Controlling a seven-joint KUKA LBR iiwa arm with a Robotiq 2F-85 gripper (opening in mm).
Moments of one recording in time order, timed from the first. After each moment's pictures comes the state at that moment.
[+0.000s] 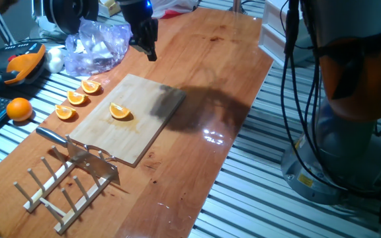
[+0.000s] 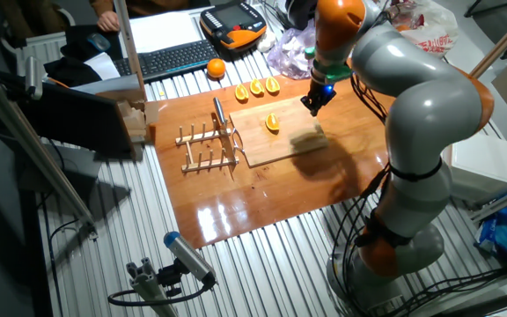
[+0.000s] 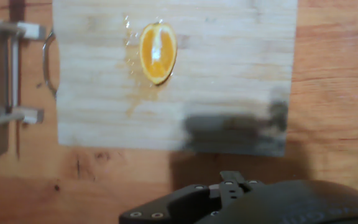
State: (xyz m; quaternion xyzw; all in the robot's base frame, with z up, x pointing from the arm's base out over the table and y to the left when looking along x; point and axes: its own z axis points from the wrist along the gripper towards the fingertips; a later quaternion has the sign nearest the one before) arm 0.514 0.000 0.235 0.08 -0.99 0.00 0.09
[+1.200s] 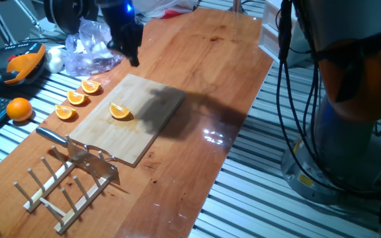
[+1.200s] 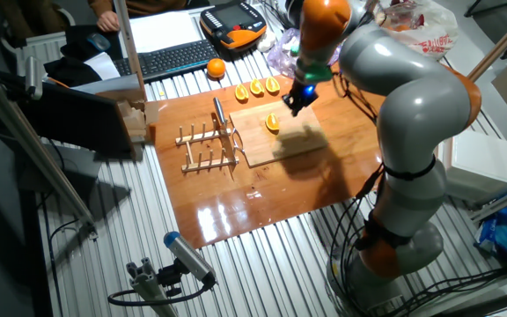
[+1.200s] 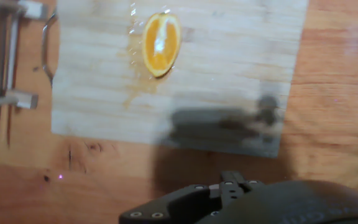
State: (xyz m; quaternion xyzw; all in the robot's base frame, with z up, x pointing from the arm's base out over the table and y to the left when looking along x) arm 0.531 0.069 0.218 -0.03 -1.00 -0.04 0.07
